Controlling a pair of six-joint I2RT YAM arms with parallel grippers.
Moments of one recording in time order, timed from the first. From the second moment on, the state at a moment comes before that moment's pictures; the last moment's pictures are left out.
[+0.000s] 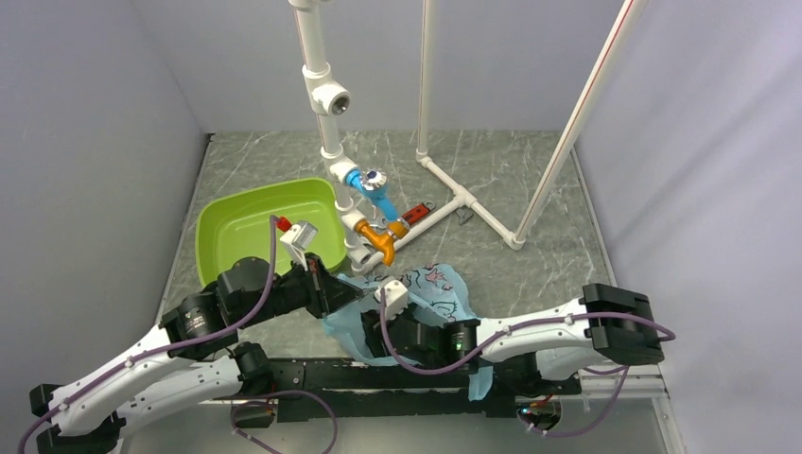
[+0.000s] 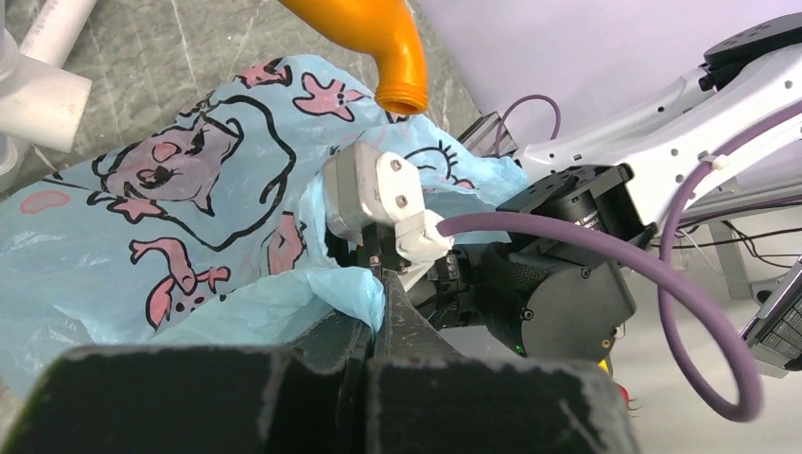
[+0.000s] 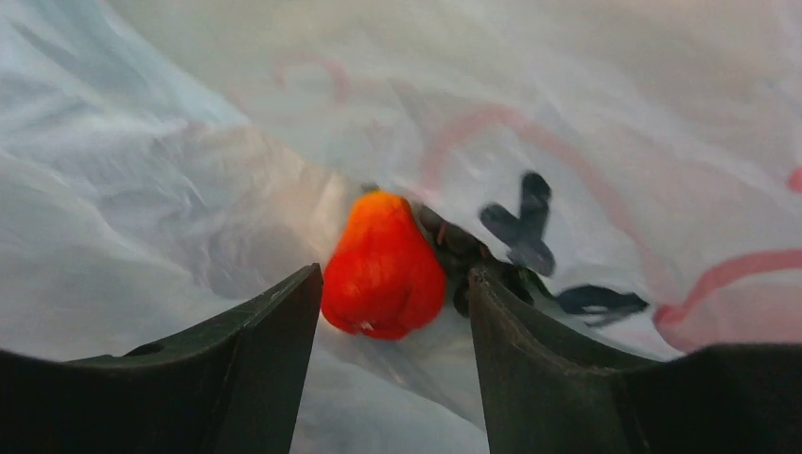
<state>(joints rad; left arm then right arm) -1.01 0.57 0.79 -0.48 0.05 -0.78 1.51 1.36 0.66 0.13 0.53 0.59</state>
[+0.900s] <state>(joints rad) -1.01 0.56 0.77 -0.50 0.09 -0.81 1.53 1.61 0.53 0.55 0.52 0.52</state>
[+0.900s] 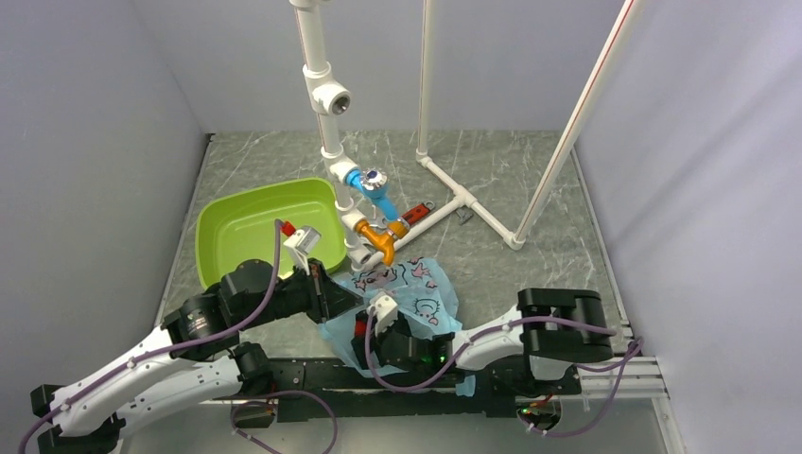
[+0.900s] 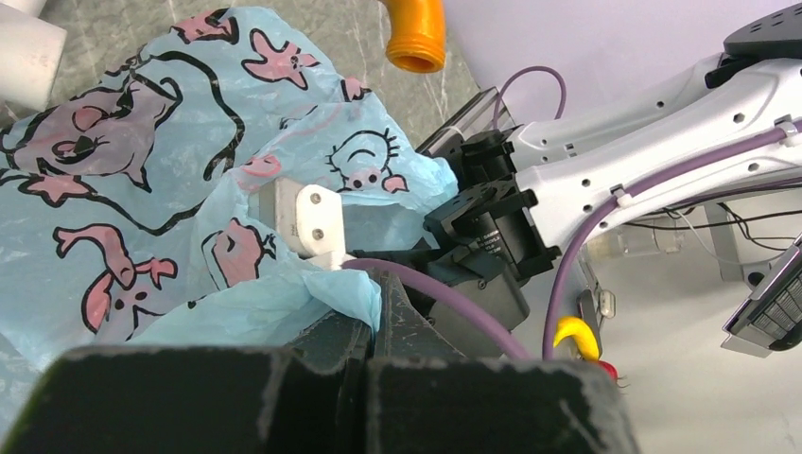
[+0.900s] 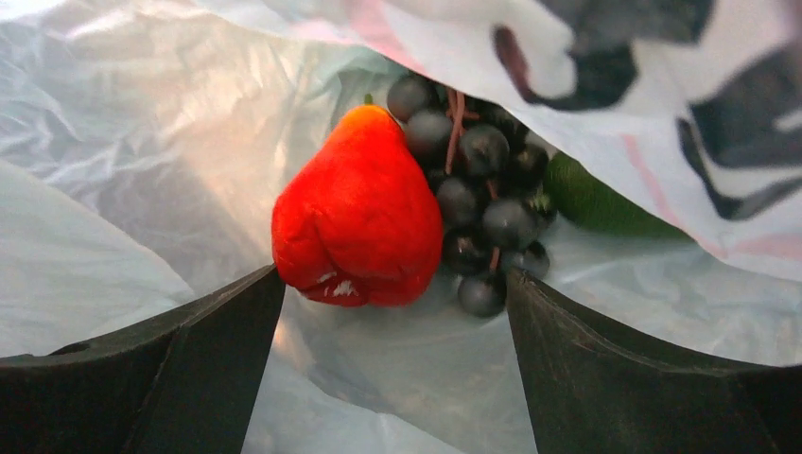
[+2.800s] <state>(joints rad) -1.14 0.41 0.65 -0.65 -0.10 -0.77 1.52 1.83 0.61 0.96 0.51 0.20</state>
